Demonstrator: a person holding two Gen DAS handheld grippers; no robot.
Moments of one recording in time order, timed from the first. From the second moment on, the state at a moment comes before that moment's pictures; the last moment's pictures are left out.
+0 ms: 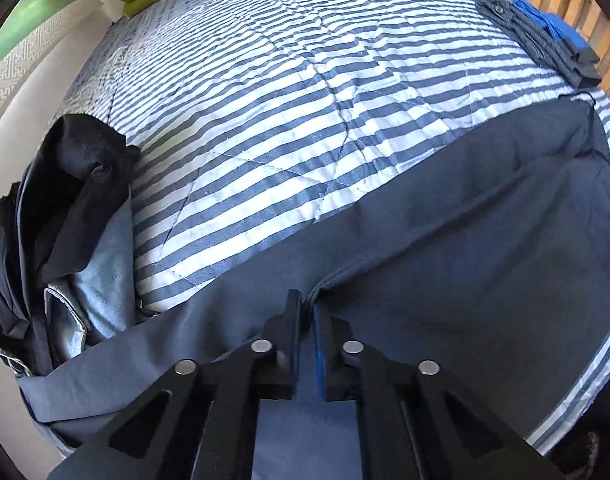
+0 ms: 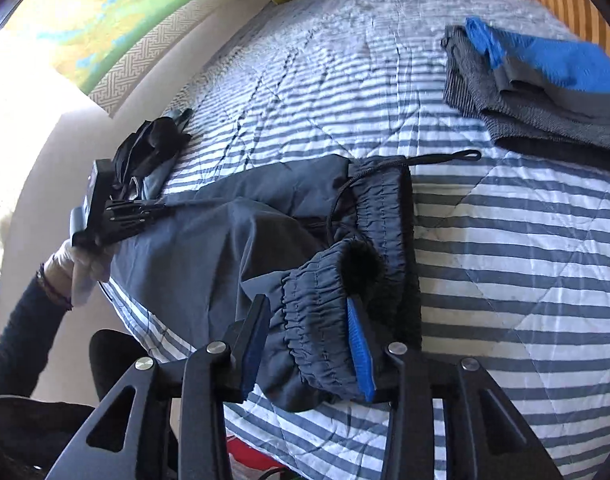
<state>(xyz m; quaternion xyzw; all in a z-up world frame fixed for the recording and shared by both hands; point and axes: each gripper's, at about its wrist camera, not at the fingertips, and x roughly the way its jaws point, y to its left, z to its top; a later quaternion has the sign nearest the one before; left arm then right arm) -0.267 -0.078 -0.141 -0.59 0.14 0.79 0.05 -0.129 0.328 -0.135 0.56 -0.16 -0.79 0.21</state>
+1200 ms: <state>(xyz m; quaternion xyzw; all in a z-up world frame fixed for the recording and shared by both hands) -0.251 -0.162 -0.055 -0.52 0.09 0.85 -0.04 -0.122 0.327 -0.096 0.47 -0.10 -0.87 0.11</state>
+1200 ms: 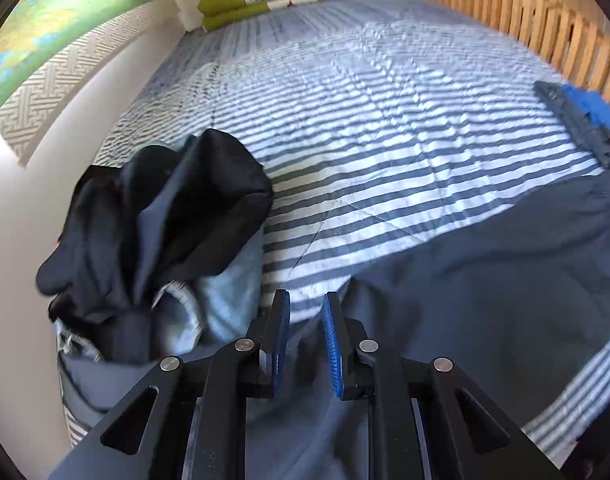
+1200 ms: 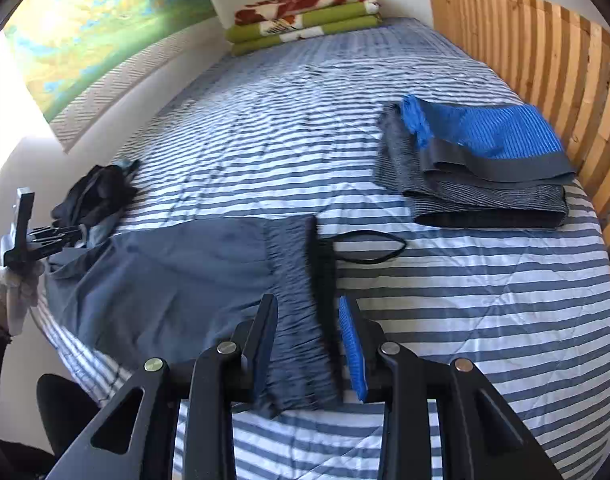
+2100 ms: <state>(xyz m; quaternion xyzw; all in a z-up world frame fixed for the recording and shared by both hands) -0.076 -0.306 -0.093 -0.54 -0.06 0.83 -0.11 -0.066 -0.091 -0.199 0.45 0.33 -0.73 0.40</state>
